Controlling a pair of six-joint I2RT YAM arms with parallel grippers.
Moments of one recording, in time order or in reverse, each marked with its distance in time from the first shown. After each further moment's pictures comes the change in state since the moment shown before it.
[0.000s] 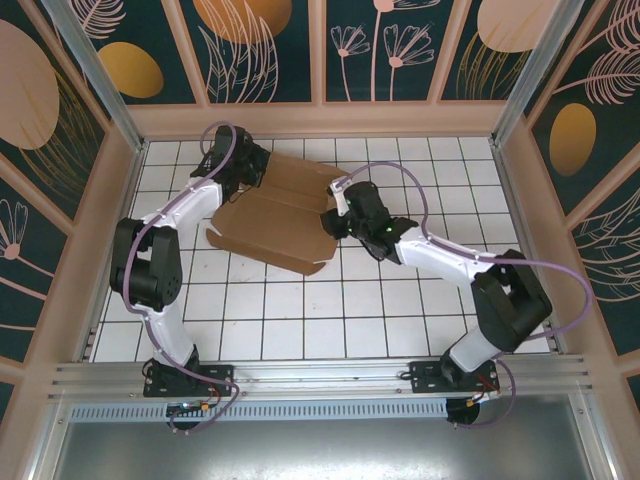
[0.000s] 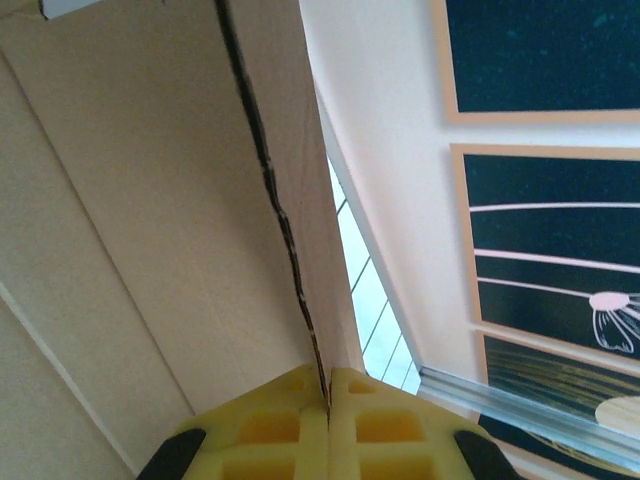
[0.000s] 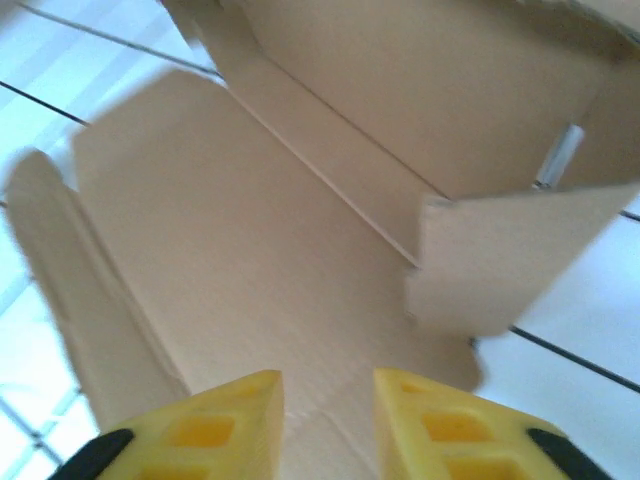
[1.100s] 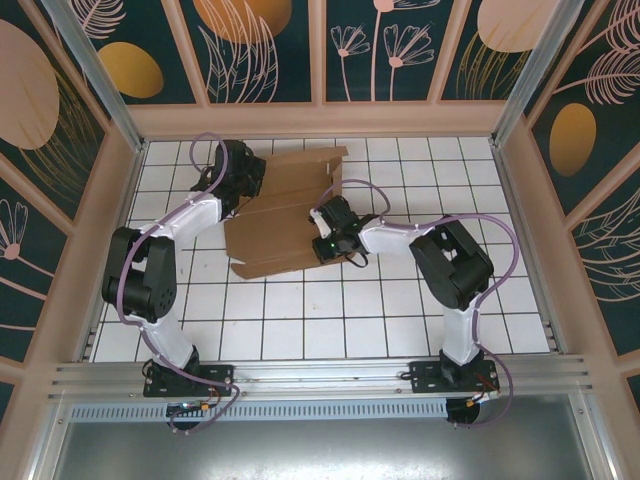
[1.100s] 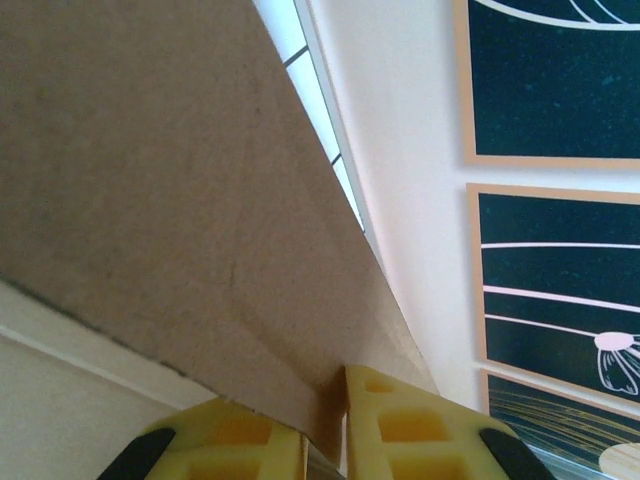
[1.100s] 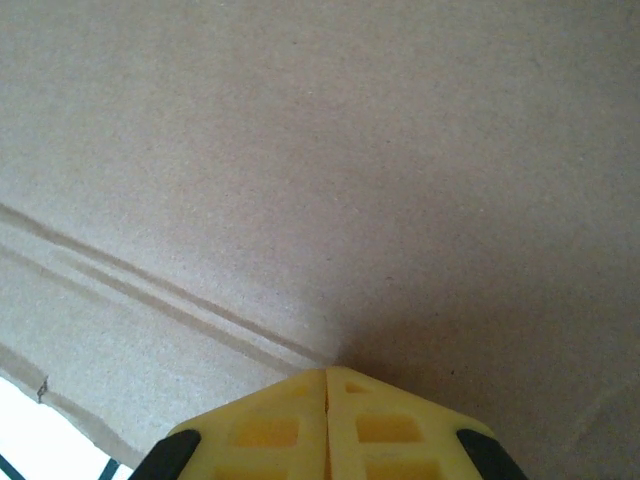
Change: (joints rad) left arm -0.025 -0.084 -0.172 0.110 -0.121 -0.042; right arm 0.019 0.388 0.167 -0.244 -0.115 0.019
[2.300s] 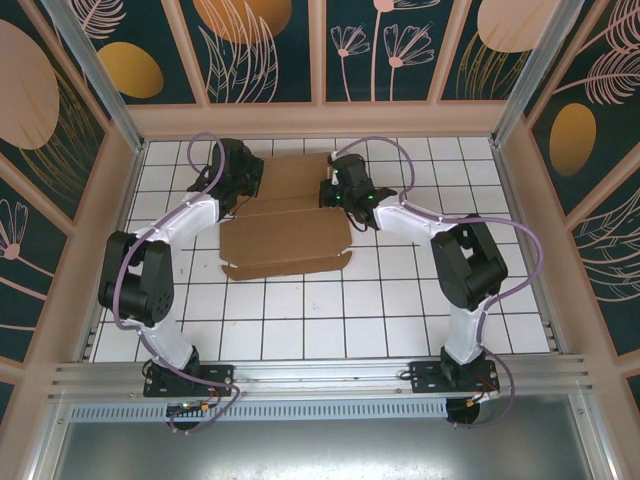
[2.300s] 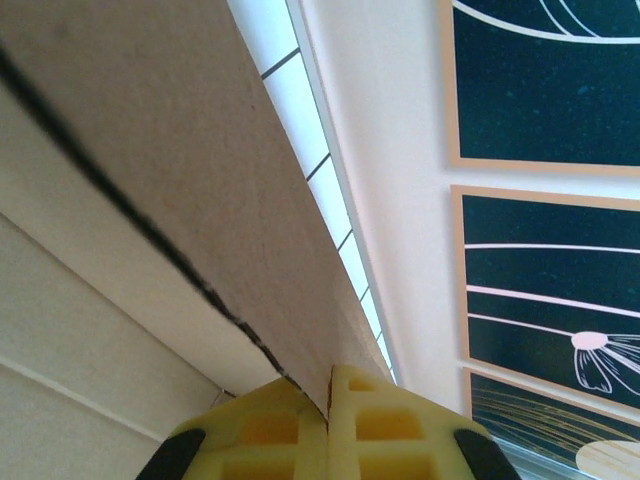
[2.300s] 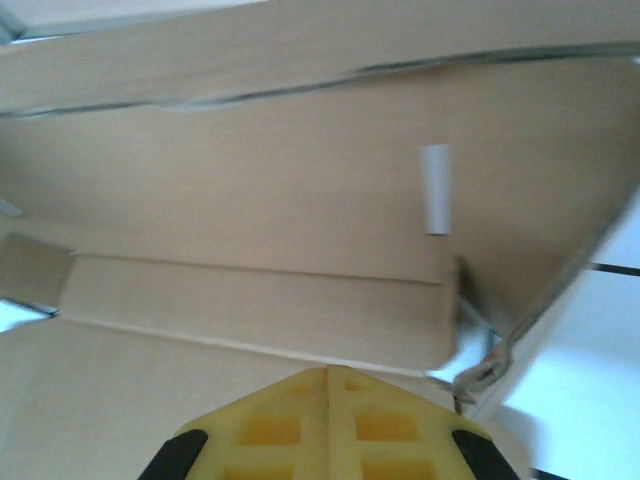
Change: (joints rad) left arm 0.001 -0.045 -0.010 -0.023 0.004 -0.035; right arm -0.126 -0.069 0.135 0.219 0.197 0.188
